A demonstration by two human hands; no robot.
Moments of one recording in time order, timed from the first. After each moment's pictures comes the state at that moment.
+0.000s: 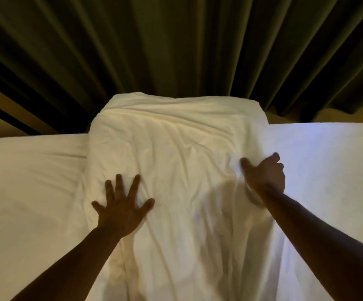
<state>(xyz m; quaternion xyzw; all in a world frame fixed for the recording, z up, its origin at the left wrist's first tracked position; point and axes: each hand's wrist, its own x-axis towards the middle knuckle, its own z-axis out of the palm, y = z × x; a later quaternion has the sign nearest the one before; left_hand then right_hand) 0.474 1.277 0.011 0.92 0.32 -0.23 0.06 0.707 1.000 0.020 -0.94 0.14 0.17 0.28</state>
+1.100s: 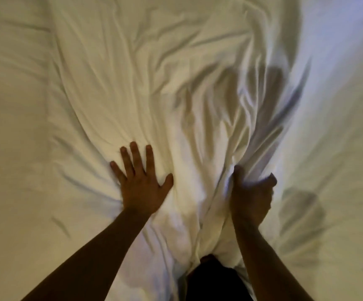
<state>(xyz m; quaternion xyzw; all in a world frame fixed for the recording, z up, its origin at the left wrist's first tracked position) 0.305 1.122 -0.052 0.95 0.27 -0.17 0.03 0.415 0.917 -0.026 -0.91 0.28 0.13 0.26</state>
